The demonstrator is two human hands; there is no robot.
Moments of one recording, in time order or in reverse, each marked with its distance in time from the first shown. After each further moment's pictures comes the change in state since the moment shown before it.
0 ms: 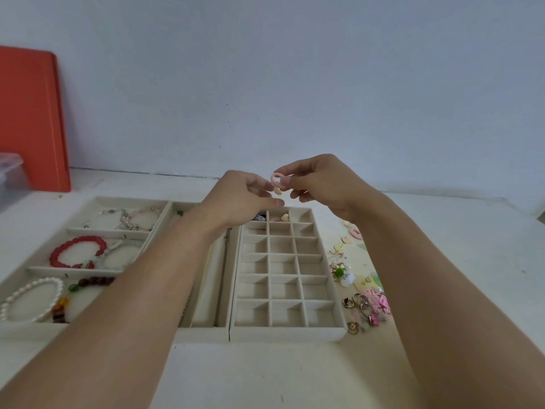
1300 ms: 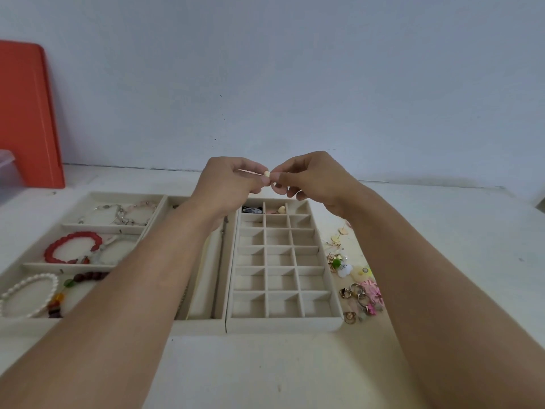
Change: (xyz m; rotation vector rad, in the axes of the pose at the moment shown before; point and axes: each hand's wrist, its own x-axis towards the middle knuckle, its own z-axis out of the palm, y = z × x) left_hand 0.008 -0.004 -0.001 -0.166 0.128 0.005; right_hand 0.002 0.011 0.006 -0.023 0.018 0.010
